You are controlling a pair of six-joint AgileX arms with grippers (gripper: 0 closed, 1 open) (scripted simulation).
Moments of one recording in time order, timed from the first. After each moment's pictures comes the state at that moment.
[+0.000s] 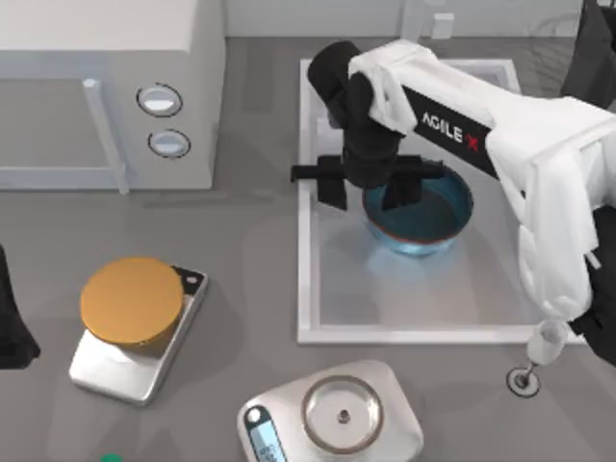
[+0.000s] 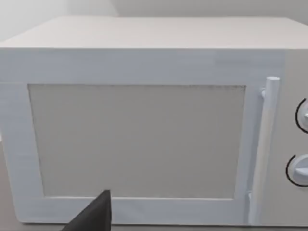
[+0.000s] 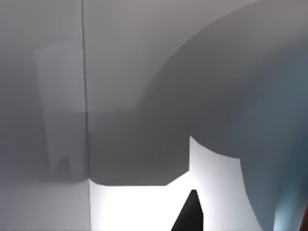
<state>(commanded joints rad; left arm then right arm) 0.00 0.00 0.00 0.00 0.00 0.00 0.50 2.86 2.51 -1.04 0.11 0.52</state>
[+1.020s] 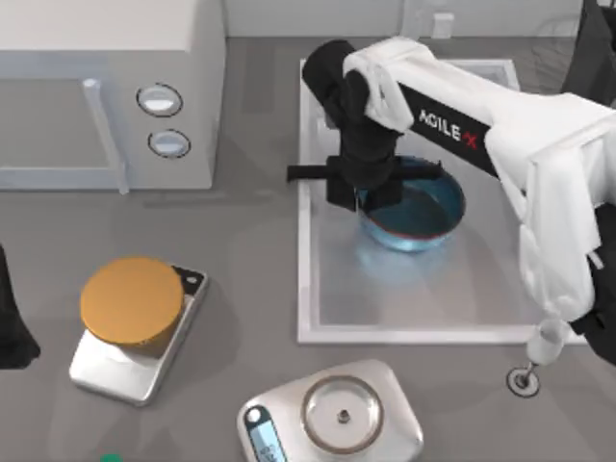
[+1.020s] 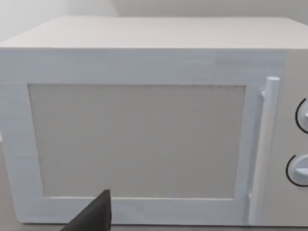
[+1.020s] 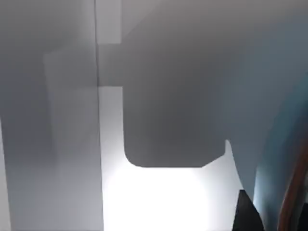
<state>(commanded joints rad) 0.00 0.00 0.00 0.00 0.00 0.00 0.52 2.82 2.48 -1.06 0.12 0.54</state>
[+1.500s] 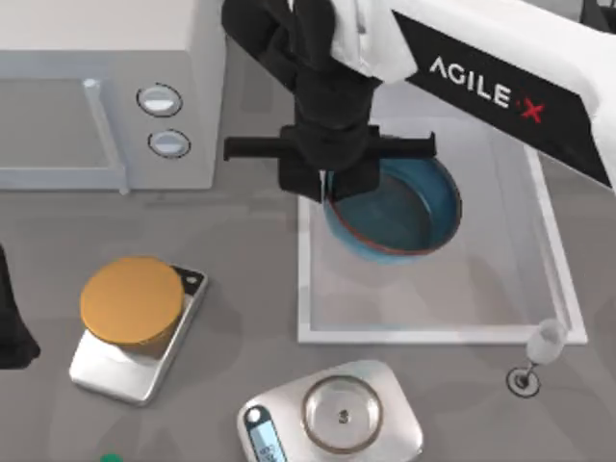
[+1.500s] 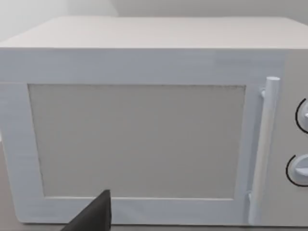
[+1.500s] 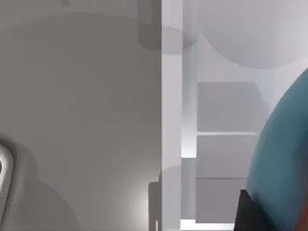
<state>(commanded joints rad) 0.00 0.00 0.00 0.00 0.00 0.00 0.74 2.31 2.20 -1.30 0.14 0.75</state>
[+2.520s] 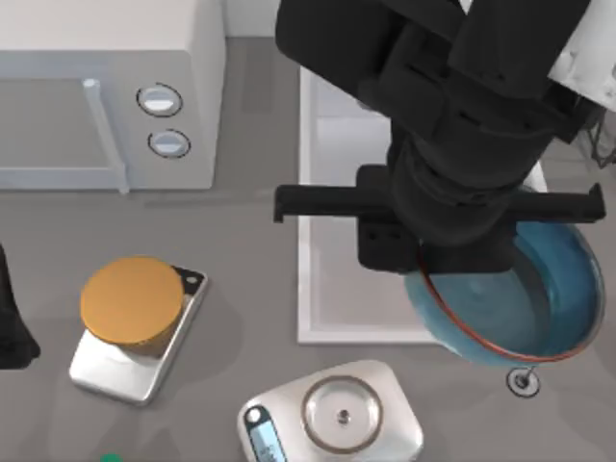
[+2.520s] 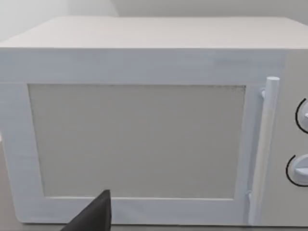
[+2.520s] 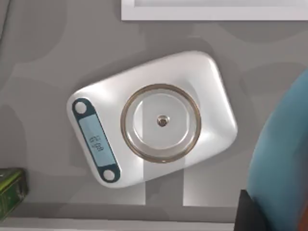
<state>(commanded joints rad) 0.00 0.00 0.00 0.00 0.00 0.00 0.96 1.74 1.87 -1.54 0.14 0.96</state>
